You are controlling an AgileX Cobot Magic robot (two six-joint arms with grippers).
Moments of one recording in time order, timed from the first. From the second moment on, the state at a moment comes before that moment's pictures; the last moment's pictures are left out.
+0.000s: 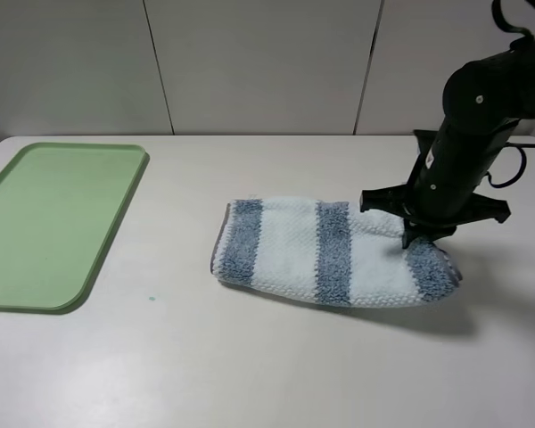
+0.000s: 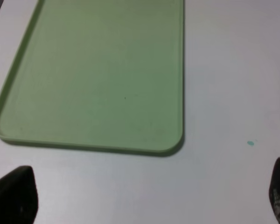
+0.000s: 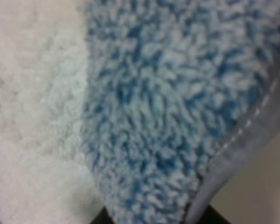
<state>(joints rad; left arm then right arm) 0.03 0.03 -0.50 0.04 1.05 -0.05 0.39 1.72 -0.96 -0.11 0.76 0.63</state>
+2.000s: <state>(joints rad) 0.03 0.03 -0.50 0.04 1.05 -0.05 0.47 1.80 -1.16 -0.16 0.91 0.57</state>
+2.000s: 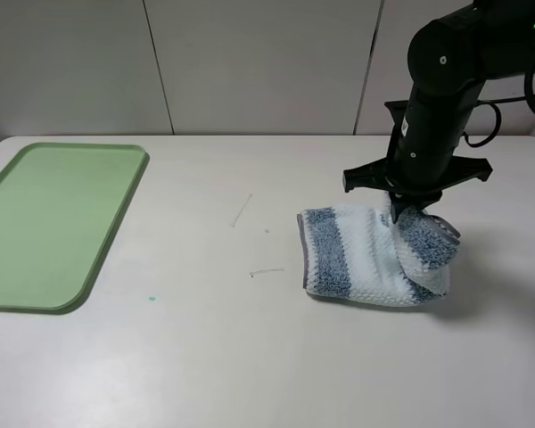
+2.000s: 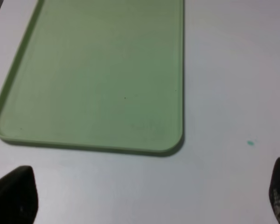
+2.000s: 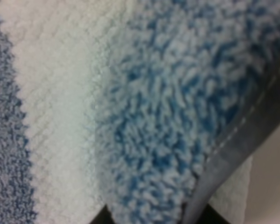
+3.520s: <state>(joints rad) 0.03 0.03 -0.50 0.04 1.05 -0.05 0.57 1.80 -1.21 -0.07 0.89 0.56</state>
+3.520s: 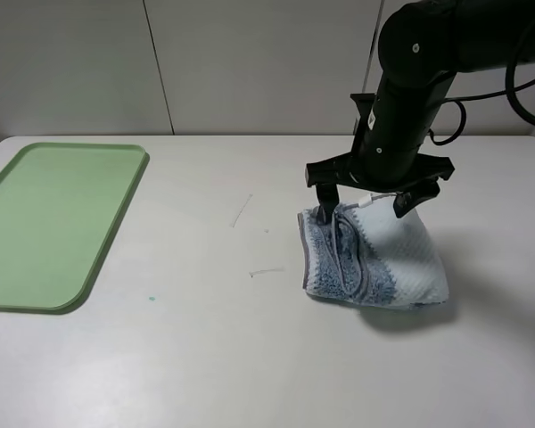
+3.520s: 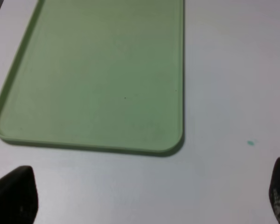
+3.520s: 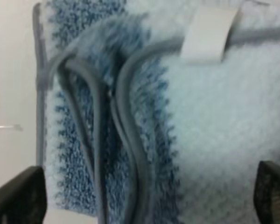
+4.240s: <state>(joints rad) 0.03 0.03 -0.50 0.04 1.05 -0.05 0.57 1.55 -1.21 -0.05 1.03 0.44</state>
